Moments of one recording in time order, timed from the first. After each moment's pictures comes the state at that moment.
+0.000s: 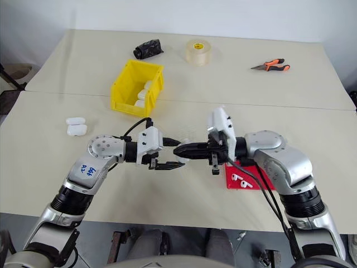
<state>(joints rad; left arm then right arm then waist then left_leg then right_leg) -0.53 0.49 -0.28 -0.09 -0.14 0.28 -0.99 -0.54 -0.62 0.17 -0.26 0.65 0.63 1.10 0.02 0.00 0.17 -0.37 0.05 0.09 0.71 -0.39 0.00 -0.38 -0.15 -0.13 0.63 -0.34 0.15</state>
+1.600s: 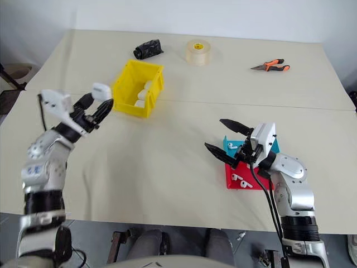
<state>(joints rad) -0.57 0.48 0.26 0.27 -0.37 0.20 -0.55 -0.25 -0.46 -0.12 -0.07 0.50 0.02 1.02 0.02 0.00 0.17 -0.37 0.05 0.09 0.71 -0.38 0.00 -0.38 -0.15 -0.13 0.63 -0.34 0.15</state>
